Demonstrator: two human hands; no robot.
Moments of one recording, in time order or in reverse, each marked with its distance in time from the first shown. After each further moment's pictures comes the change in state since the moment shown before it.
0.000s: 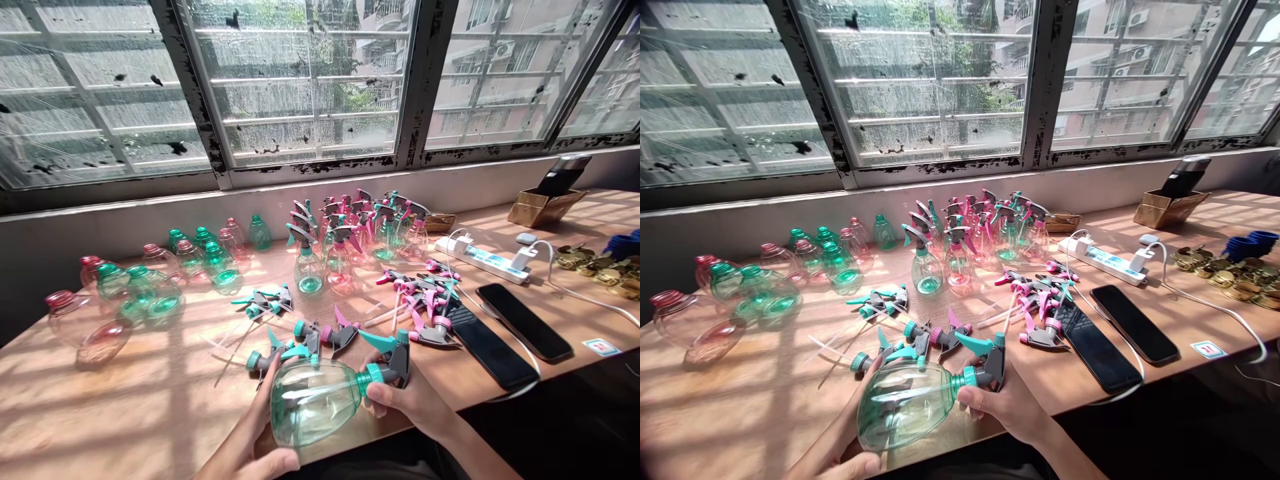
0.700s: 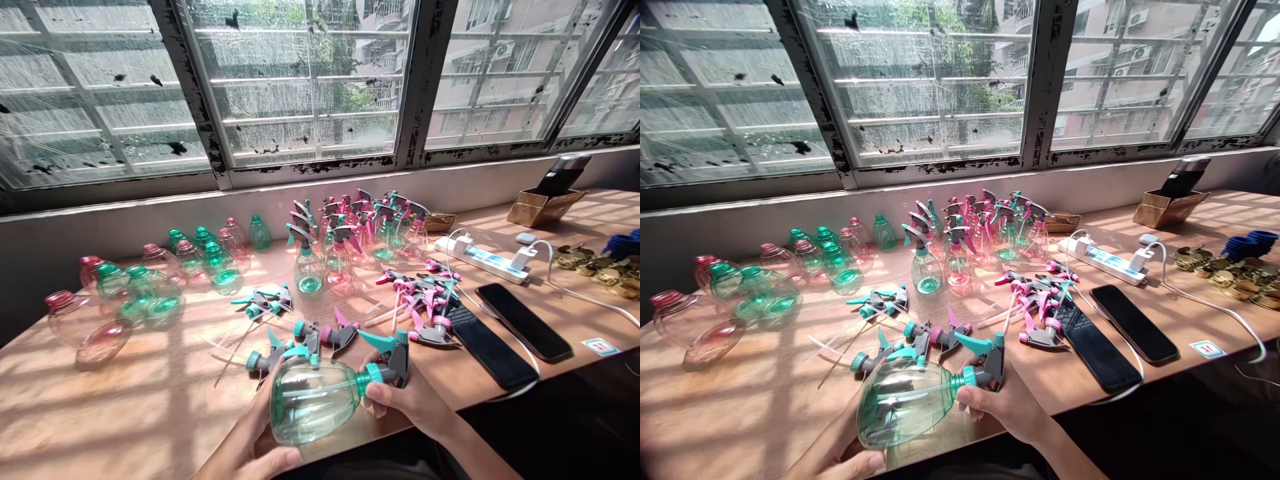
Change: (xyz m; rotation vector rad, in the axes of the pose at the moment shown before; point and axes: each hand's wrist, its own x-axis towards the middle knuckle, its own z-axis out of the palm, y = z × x) left_hand -0.004 -0.007 -0.004 0.051 0.027 -0.072; right_hand 0.000 -0.002 0.001 -0.002 -0.010 0.016
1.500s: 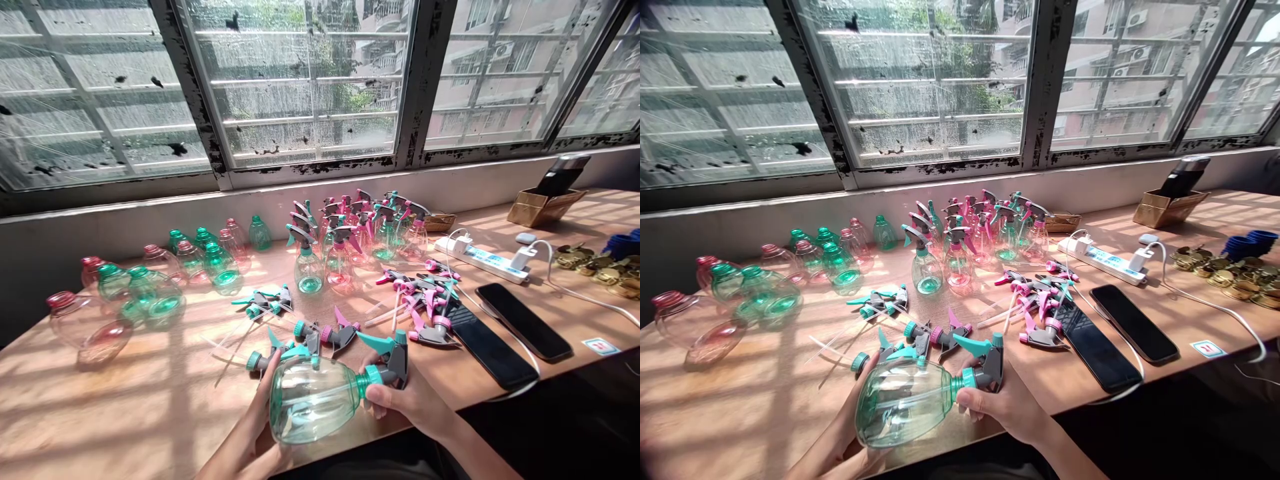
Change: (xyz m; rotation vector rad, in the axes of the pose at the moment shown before) left_hand 0.002 0.023 0.012 -0.089 -0.022 0.088; right_hand 0.000 0.000 0.001 -0.018 0.017 0.006
